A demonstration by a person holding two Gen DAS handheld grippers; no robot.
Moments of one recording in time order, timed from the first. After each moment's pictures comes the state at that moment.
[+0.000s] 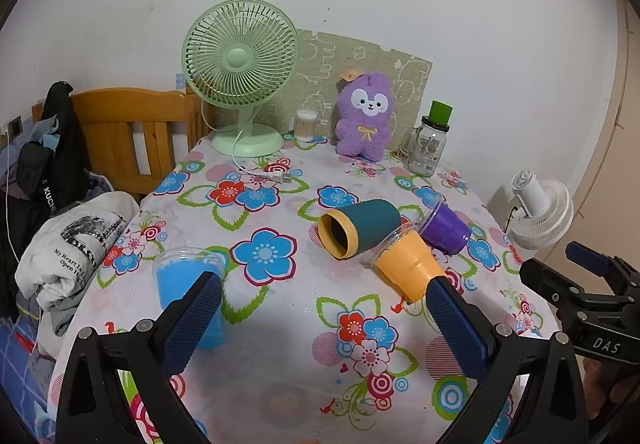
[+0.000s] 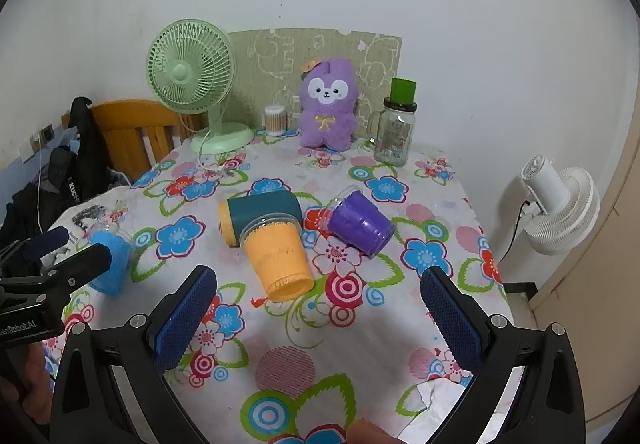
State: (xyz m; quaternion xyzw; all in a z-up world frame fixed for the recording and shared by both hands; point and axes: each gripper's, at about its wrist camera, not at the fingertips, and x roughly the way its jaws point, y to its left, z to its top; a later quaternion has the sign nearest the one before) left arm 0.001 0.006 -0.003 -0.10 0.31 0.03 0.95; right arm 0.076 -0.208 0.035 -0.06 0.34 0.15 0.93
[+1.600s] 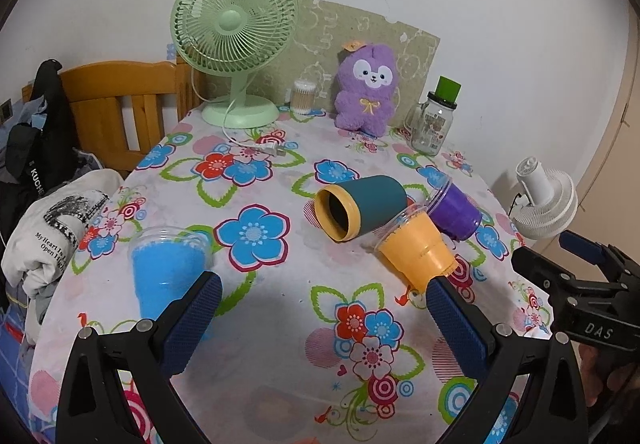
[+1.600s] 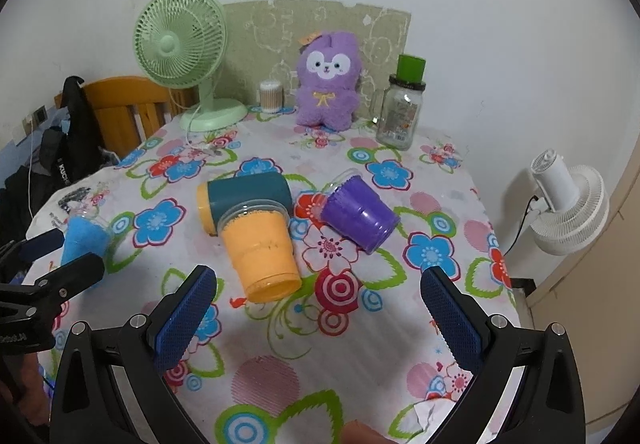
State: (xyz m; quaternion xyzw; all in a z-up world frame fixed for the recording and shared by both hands) left arm 0.033 0.010 -0.033 -0.12 0.35 0.01 0.93; right arm 0.117 -0.203 0.005 -0.08 0.38 0.16 0.91
